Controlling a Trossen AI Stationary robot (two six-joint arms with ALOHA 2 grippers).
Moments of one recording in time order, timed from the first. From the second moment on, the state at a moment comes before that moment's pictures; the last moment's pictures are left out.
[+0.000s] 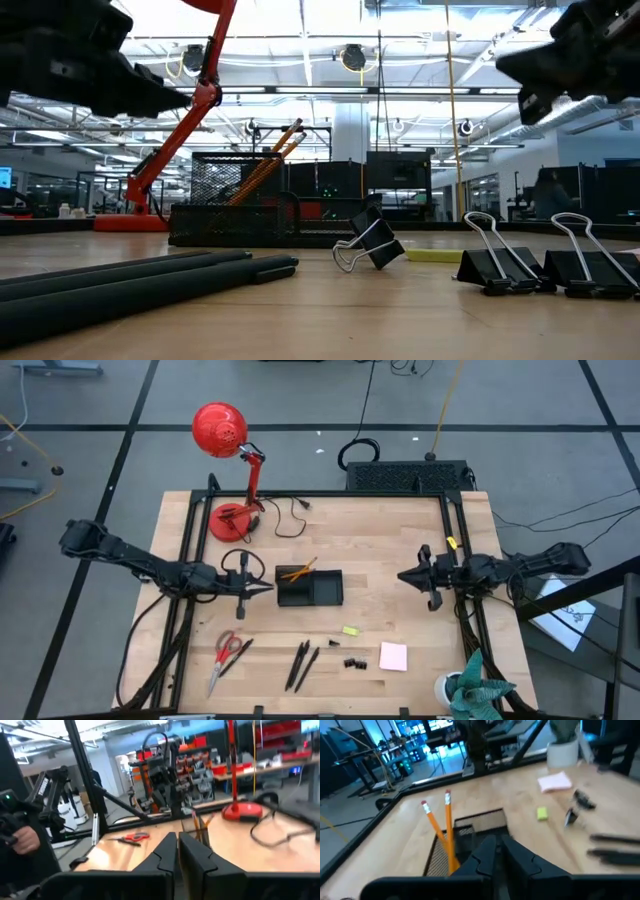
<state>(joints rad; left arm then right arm) -0.24 0.90 0.12 0.61 -0.23 0.19 0.17 0.29 0.02 0.37 0.15 0.20</state>
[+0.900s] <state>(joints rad) -0.20 0.89 0.12 0.61 -0.28 0.10 0.55 1.43 0.72 0.23 0.26 0.24</state>
